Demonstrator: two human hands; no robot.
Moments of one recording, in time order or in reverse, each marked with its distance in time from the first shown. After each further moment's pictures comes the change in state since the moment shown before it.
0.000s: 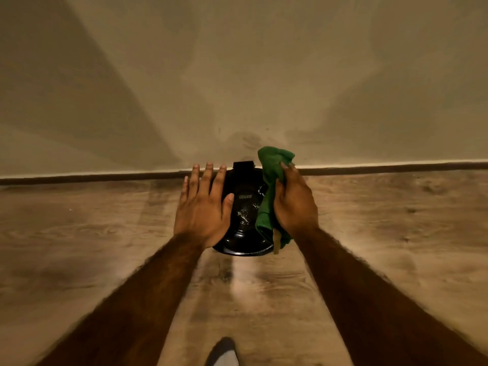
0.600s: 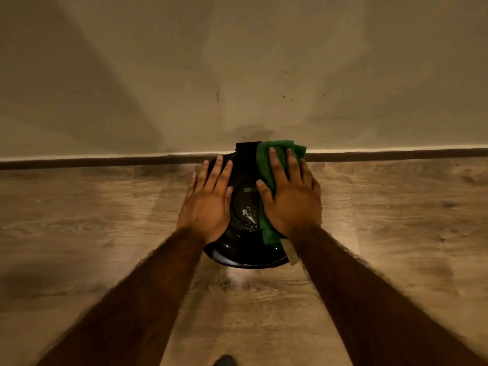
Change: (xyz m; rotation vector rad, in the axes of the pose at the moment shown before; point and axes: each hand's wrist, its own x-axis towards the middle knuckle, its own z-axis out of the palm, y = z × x) left_hand 0.045 -0.044 0.117 -0.120 -0.052 0.056; right_hand 0.034 0.056 0.090 -0.445 -0.039 -0.150
